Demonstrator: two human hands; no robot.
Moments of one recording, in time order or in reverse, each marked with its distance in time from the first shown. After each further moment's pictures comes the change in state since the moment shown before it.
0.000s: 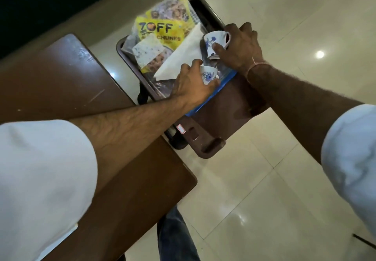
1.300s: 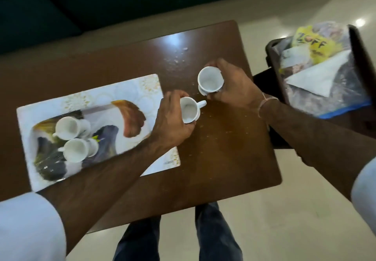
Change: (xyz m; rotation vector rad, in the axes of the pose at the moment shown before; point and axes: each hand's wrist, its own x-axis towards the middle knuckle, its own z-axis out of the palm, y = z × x) left_hand -0.270 -0.242 -0.177 -0.049 0.452 -0.218; right_hand -0.170 -0.311 0.080 0.331 -0.427 -0.753
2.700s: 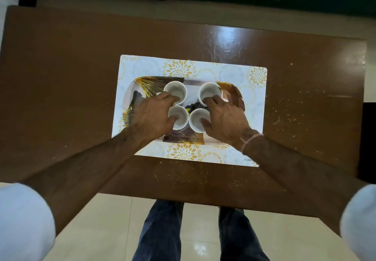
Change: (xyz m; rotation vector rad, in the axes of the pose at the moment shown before) left_hand -0.101 -0.229 -0.188 0.408 -0.068 -0.150; right_hand 0.019 -0.200 0.243 -0.553 -0.315 -0.202
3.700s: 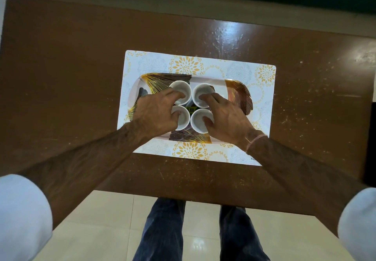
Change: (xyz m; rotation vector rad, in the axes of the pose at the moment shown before) left_hand -0.004 -0.010 -0.002 -0.021 0.102 0.082; right_hand 0.001 -0.010 0.004 0.169 0.045 -0.105
